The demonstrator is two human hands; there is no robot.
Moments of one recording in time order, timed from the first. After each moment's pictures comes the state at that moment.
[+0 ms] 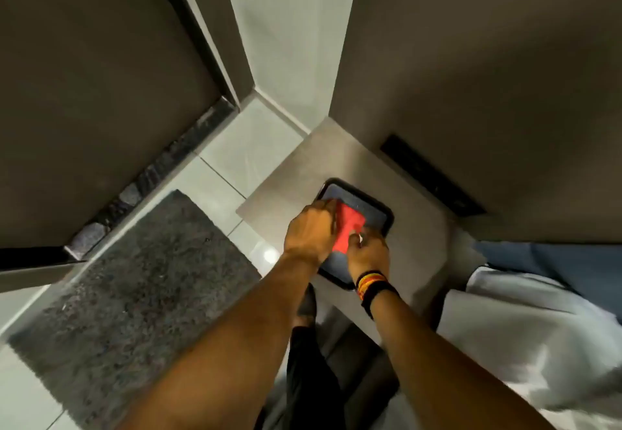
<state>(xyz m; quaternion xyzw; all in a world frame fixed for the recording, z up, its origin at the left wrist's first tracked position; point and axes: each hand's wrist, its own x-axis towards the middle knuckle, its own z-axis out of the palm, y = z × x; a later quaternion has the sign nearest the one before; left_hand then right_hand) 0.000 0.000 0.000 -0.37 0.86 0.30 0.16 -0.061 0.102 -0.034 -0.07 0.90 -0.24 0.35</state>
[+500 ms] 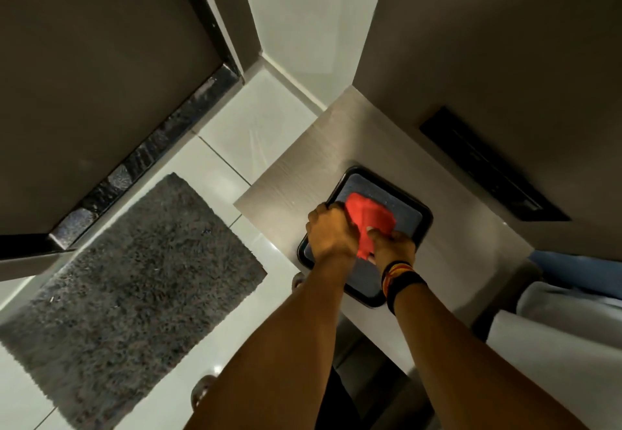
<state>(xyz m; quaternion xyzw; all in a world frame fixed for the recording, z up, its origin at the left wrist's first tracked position) -0.025 0.000 -0.130 -0.55 0.74 0.35 0.17 -0.089 0.085 -0.162 0.18 0.83 -0.35 0.39</state>
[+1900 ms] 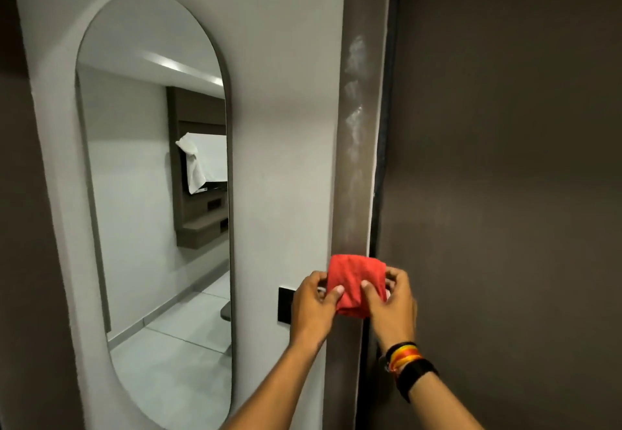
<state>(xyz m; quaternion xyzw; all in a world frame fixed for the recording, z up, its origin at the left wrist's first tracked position) 0.741 -0.245 0.565 -0.64 0.44 0.10 -0.63 0.615 -0.302 0.569 -0.61 0.35 -0.62 0.34</state>
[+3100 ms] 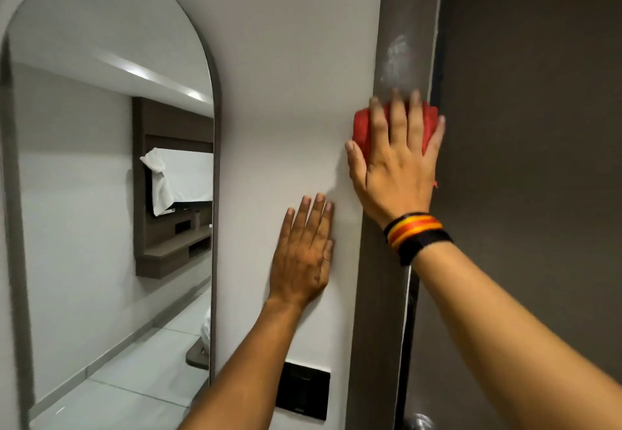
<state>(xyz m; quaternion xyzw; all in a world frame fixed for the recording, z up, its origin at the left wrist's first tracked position) 0.886 -0.367 0.669 -0.56 0.58 -0.45 -0.39 0.723 -0.378 0.827 -0.66 0.36 -0.56 -0.33</state>
